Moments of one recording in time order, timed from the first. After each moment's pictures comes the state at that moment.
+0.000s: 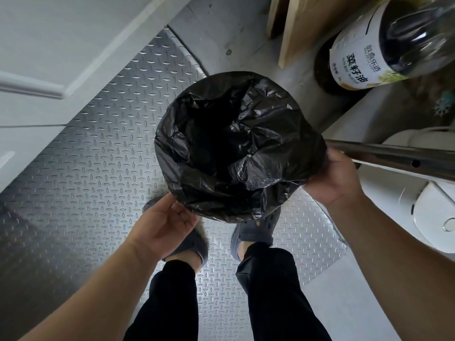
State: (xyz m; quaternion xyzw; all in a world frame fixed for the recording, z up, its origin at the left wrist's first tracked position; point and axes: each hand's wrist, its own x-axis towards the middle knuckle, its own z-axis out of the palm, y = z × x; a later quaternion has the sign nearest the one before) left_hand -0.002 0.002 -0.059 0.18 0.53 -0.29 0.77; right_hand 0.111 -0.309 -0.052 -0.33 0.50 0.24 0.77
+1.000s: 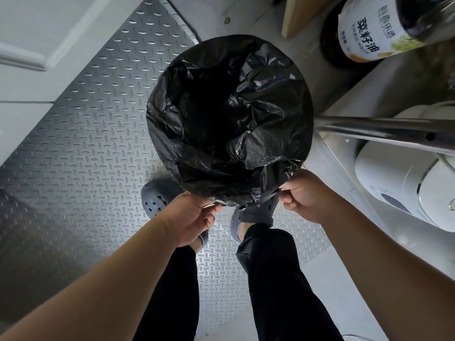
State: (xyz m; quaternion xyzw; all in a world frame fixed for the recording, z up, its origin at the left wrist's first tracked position) left_hand -0.008 -0.044 -0.056 0.32 0.52 -0.46 0.64; right_hand 0.044 -0.290 -0.052 -0.53 0.41 0.50 0.54
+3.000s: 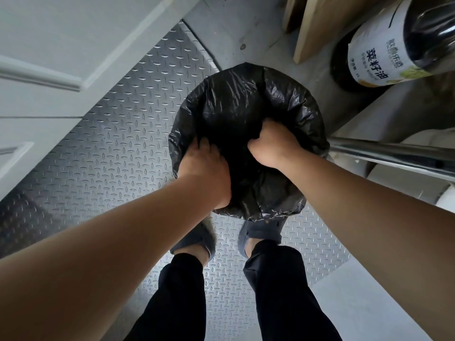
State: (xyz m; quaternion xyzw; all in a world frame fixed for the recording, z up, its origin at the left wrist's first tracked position) left_hand 0.103 -0.057 -0.025 0.85 -0.16 -0.49 -0.13; right_hand 0.157 -0.193 -0.063 -0.88 0.09 0.43 0.19
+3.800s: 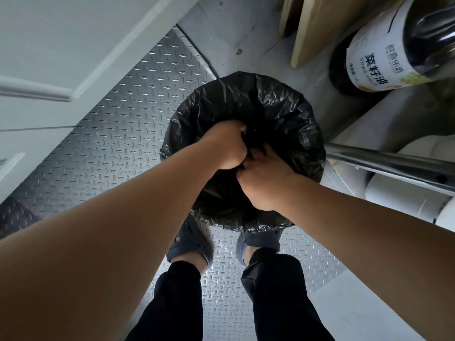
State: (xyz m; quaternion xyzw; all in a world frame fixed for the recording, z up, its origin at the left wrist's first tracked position) left_hand 0.172 -0.080 -0.052 0.83 0.07 -0.48 0.26; right_hand 0.128 -0.191 -0.043 -0.79 -0.36 0.48 -0.12
